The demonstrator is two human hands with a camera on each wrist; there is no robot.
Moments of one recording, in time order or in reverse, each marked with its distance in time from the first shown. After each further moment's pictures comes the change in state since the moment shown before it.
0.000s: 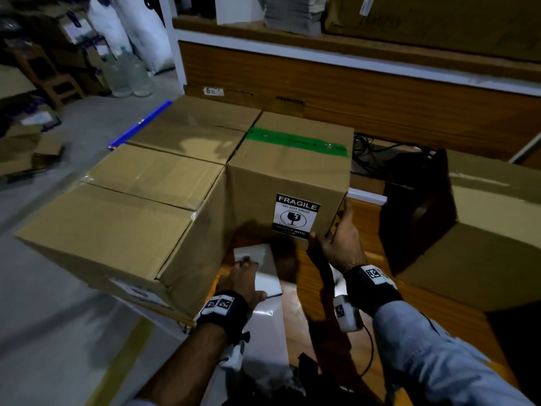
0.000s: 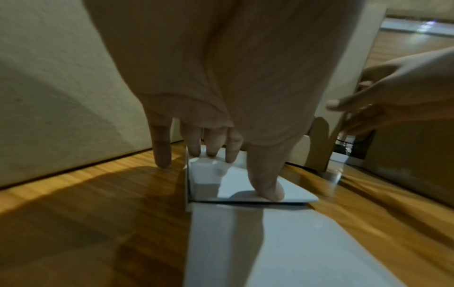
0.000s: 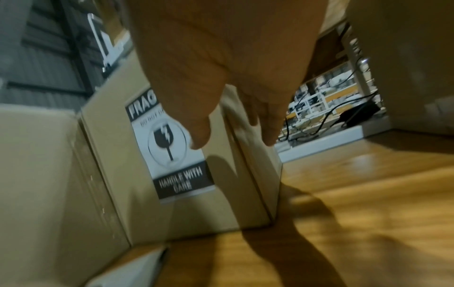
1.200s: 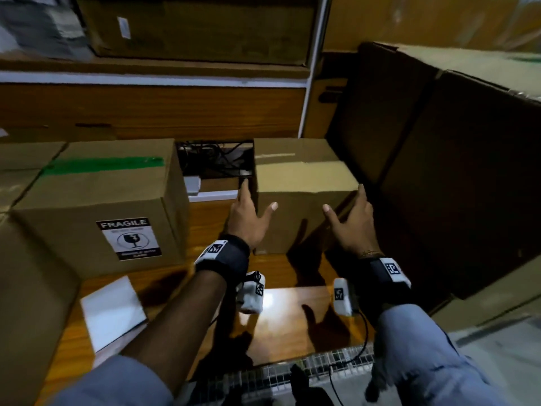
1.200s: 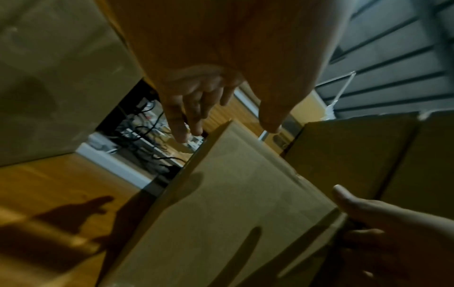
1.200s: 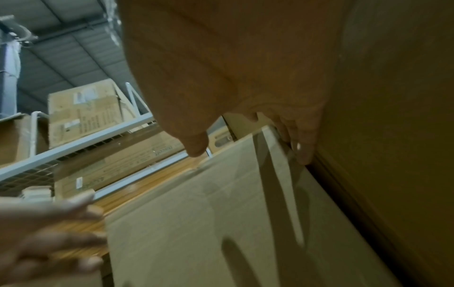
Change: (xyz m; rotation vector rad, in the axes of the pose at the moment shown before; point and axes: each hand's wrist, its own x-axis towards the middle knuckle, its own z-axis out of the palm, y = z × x) left_hand -0.033 0.358 -0.080 -0.685 0.207 0.501; right_hand -0.128 0.131 -0.296 -0.071 0.569 0.307
